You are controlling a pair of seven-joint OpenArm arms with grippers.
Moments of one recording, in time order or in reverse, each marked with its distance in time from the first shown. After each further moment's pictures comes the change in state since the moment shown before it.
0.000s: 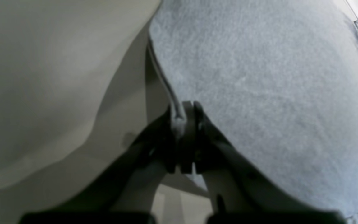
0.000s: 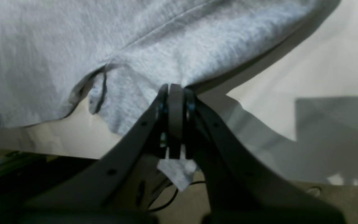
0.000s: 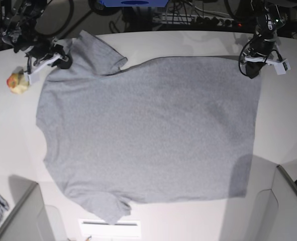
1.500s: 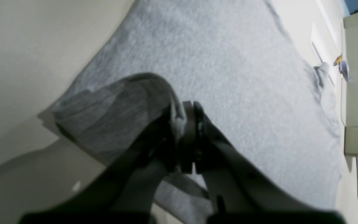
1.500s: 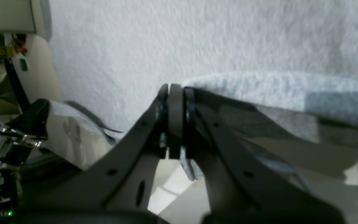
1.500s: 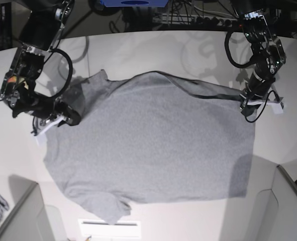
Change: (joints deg) left arm -22.3 0.3 1.6 -9.1 0.2 7.1 9.2; right arm 27.8 4.3 -9.7 -12.7 0.0 -9.0 -6.6
